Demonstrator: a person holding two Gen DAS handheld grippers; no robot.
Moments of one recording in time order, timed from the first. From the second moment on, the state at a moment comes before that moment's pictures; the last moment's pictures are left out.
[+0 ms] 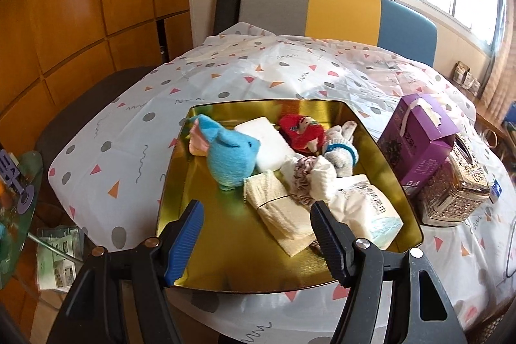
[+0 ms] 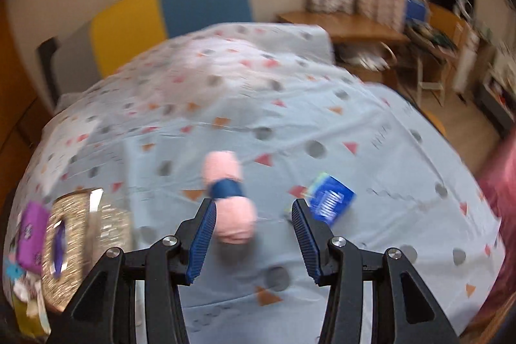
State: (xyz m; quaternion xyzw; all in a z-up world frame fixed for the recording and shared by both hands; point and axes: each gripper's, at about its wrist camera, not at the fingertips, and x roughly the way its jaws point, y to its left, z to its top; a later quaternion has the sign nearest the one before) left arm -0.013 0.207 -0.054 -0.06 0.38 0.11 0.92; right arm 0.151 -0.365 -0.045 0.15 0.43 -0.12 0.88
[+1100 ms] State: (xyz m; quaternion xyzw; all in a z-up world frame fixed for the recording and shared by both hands) left arm 0.048 0.011 0.041 0.04 0.31 -0.15 0.94; right arm 0.192 -0.439 -0.114 0.20 0.51 -0.23 0.81
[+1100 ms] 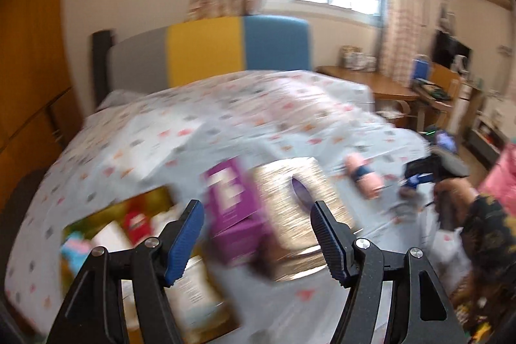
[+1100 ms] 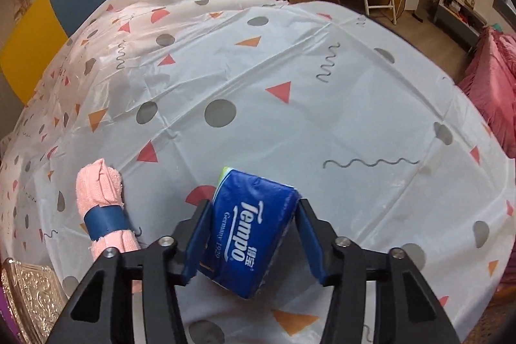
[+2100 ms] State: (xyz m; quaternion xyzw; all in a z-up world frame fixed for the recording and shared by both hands) left arm 0.262 -0.265 -0.122 0.03 0.56 -0.18 0.81; right arm 0.181 -0.475 -0.131 0.32 0.52 -0.23 0.76
